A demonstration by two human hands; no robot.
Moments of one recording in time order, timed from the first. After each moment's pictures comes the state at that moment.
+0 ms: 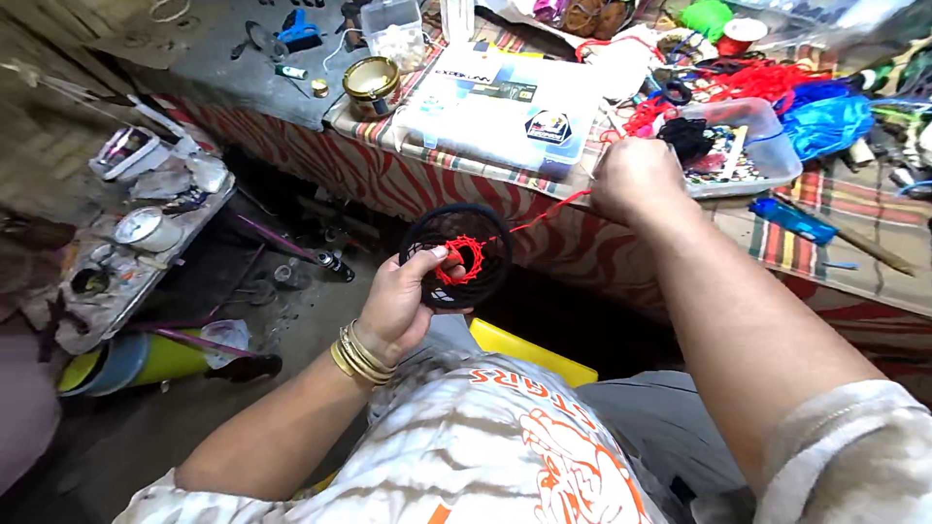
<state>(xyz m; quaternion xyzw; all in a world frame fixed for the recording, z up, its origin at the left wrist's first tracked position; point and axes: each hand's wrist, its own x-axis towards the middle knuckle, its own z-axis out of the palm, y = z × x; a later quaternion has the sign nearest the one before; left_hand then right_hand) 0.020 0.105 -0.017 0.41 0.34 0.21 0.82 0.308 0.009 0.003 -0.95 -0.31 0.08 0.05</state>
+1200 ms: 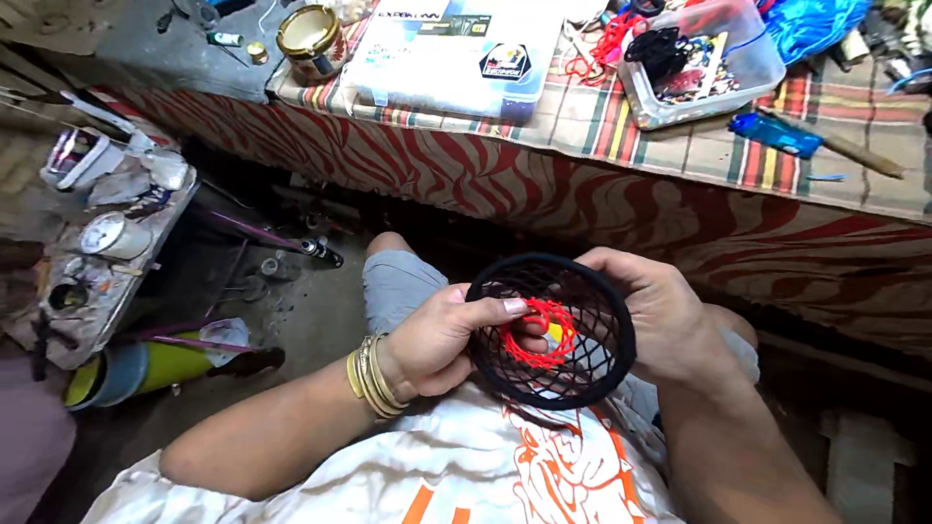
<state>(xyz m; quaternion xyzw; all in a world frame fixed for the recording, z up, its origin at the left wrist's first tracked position) 0.022 0.025 -0.010 0.36 0.21 -0.10 0.90 0.168 -0.150 -0.029 -0.65 -0.39 0.26 0.60</state>
